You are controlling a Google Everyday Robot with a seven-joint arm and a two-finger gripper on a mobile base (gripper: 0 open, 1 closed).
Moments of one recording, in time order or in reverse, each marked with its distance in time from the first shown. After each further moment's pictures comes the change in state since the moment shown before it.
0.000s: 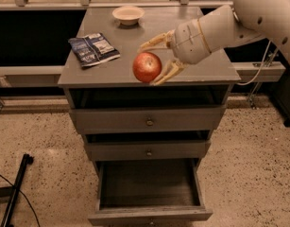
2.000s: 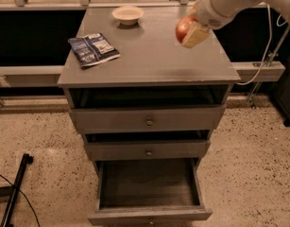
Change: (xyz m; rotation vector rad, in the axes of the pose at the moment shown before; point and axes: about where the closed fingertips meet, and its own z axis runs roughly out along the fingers) arm 0.126 -0.072 -0.098 0.273 0.706 0.477
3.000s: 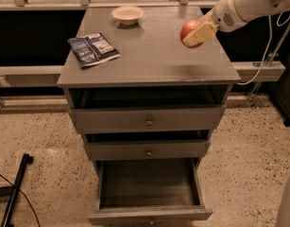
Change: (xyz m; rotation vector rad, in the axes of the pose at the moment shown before) arm 0.035 -0.007 0.015 -0.172 -0.214 0.497
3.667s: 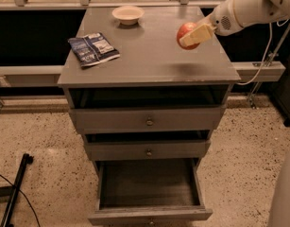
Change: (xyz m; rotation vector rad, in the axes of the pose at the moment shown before) arm 0.001 -0.002 0.017 -0.064 -0.087 0.127
